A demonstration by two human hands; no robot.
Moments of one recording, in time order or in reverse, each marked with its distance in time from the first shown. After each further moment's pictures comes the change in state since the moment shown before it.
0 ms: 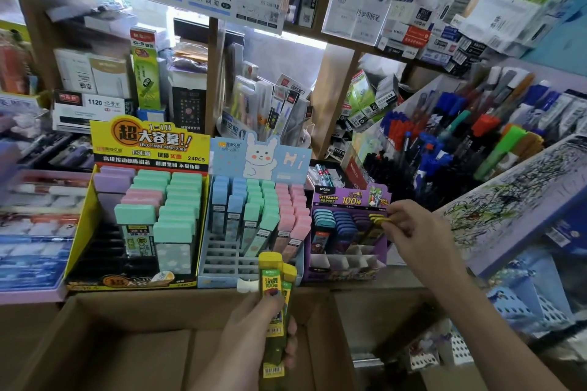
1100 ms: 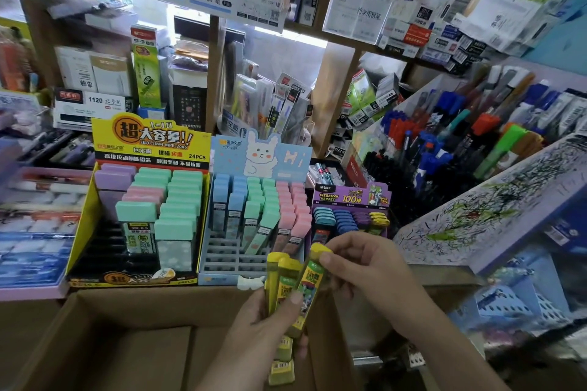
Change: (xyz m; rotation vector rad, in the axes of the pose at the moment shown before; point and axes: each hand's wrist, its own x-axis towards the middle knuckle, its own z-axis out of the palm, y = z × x) left_hand -0.007 0.004 0.001 -0.093 0.002 0.047; right_hand -0.045 -0.083 0.017 0.871 -0.409 0.294
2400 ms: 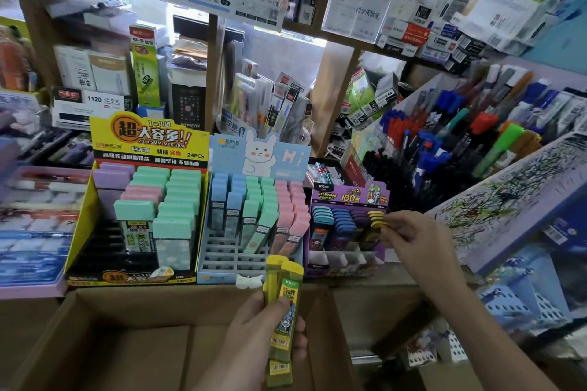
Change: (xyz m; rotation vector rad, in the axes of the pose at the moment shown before) left_hand 0.006 -0.003 0.002 -0.107 0.087 -0.097; right_hand 0.030 0.034 -0.083 -0.714 0.456 -0.227
